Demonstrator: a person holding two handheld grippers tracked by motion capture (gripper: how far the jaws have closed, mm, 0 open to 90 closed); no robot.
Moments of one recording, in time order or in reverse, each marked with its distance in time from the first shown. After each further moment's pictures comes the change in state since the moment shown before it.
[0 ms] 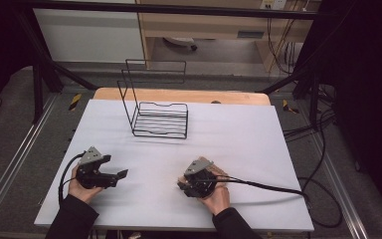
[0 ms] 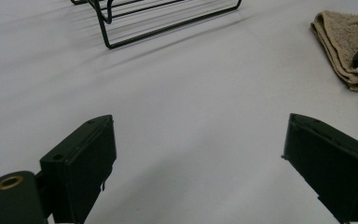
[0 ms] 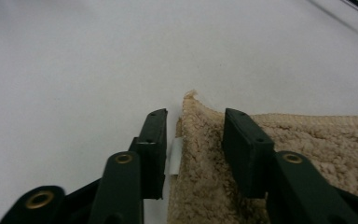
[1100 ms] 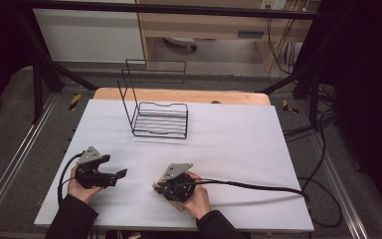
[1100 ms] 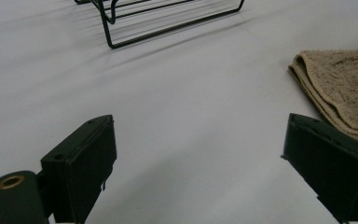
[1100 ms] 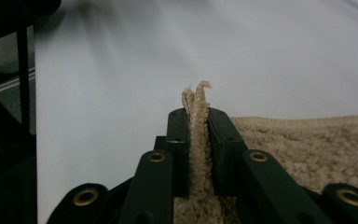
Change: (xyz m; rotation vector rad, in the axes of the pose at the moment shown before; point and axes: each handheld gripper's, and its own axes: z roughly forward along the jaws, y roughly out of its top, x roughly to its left) left arm 0.001 0.001 -0.002 0.001 0.001 -0.014; right arm 0.040 0.031 0.025 -0.079 0.208 -0.059
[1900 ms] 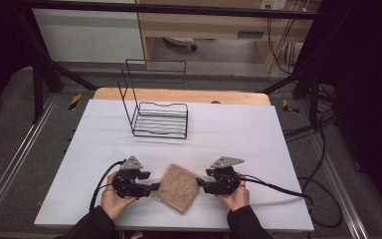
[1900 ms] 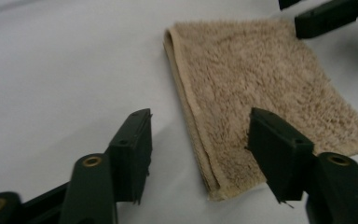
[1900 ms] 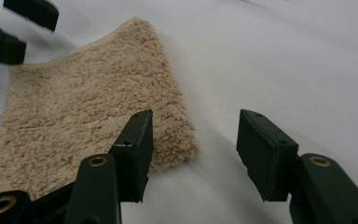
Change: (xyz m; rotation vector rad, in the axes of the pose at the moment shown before) left arm -0.092 0.018 0.055 0.210 -0.191 -0.010; right arm -0.057 -0.061 -0.084 -0.025 -0.268 0.294
